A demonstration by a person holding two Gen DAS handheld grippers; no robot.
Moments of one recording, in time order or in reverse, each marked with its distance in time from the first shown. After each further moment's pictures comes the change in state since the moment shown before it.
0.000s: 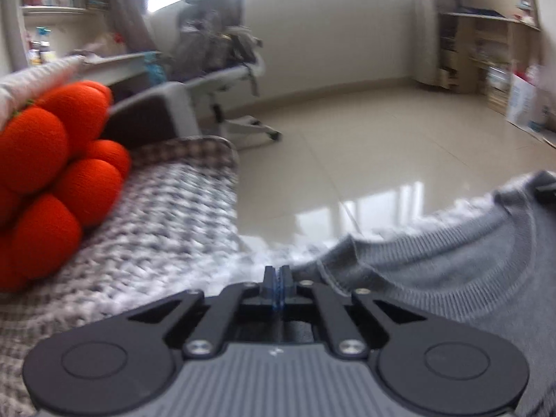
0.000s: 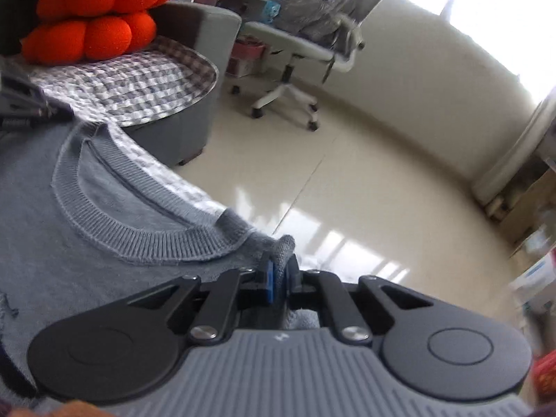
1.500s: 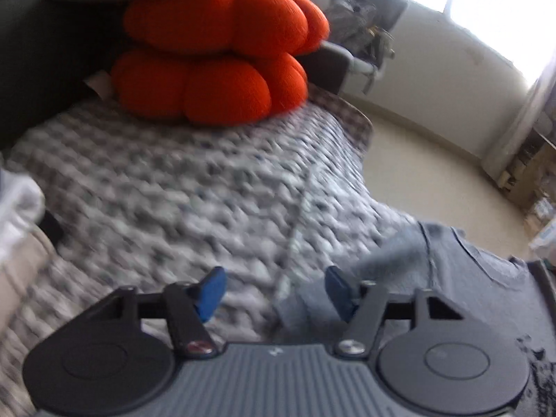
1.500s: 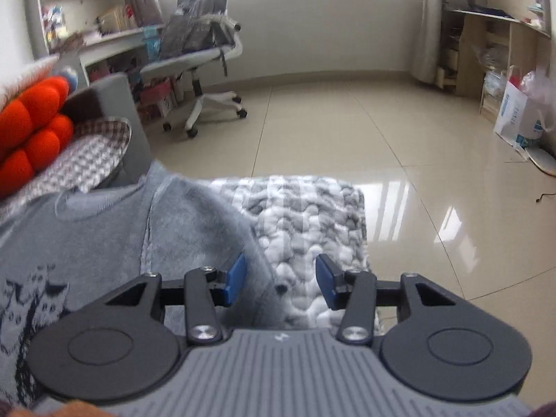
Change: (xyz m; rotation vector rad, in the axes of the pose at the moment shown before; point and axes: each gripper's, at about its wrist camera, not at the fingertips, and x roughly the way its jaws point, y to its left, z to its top) left arm -0.081 0.186 -0.104 -0.501 0.112 -0.023; right arm -0.089 -0.098 -0.108 0.566 0.033 0.007
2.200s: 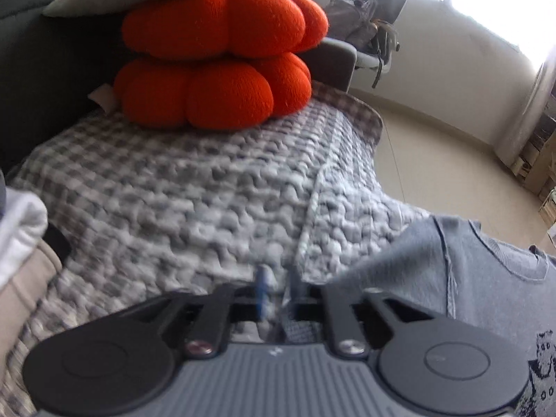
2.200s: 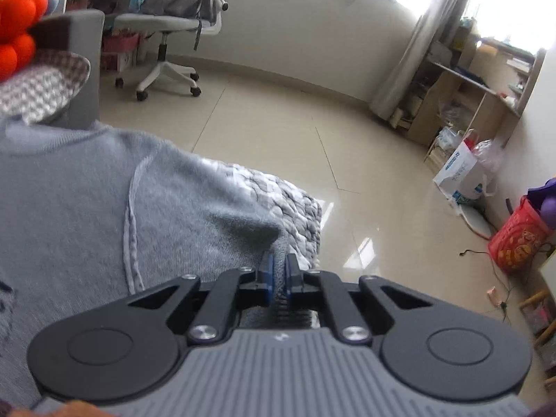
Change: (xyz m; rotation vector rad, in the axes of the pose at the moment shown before) left arm 0.005 0.009 0.002 -0.039 -0.002 0.039; right arm 0.019 0.028 -0.015 -0.245 -0.001 -0.328
